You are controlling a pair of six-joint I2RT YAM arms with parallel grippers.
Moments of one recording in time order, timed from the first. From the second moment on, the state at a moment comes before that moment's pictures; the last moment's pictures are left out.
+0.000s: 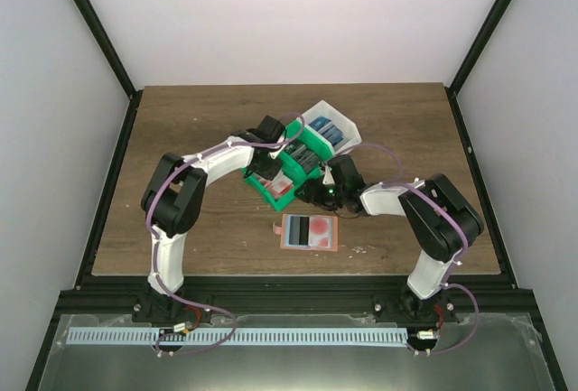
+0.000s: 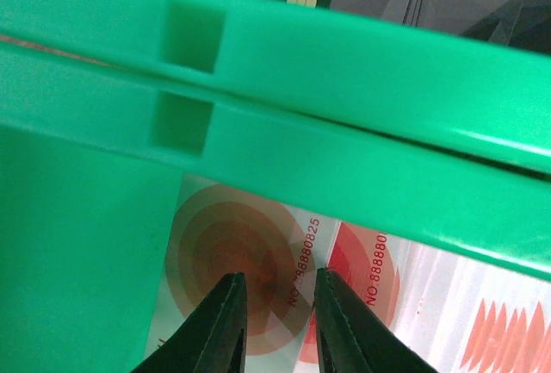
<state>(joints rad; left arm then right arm) -0.56 2.04 1.48 -0.65 -0.12 0.03 0.55 1.73 0.74 0.20 -0.43 0.80</state>
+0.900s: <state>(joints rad) -0.56 2.03 1.48 -0.65 -0.16 0.03 0.59 1.76 0.78 0.27 -0.48 0.83</state>
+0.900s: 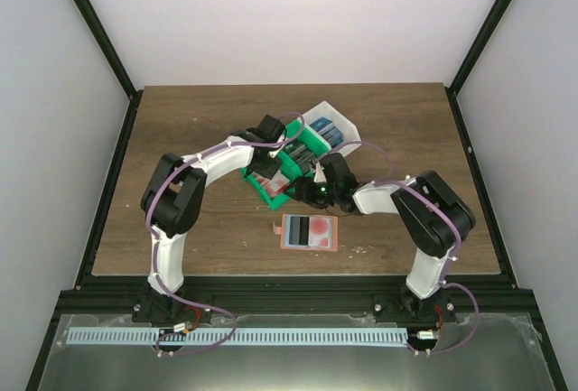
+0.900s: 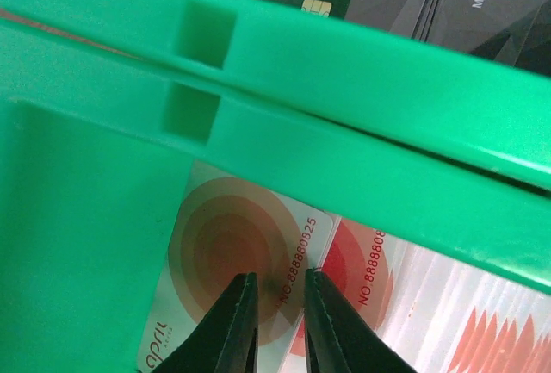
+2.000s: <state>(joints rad) -0.56 1.99 1.44 -0.54 -0.37 0.07 0.66 1.82 0.87 0.20 -0.26 0.96</state>
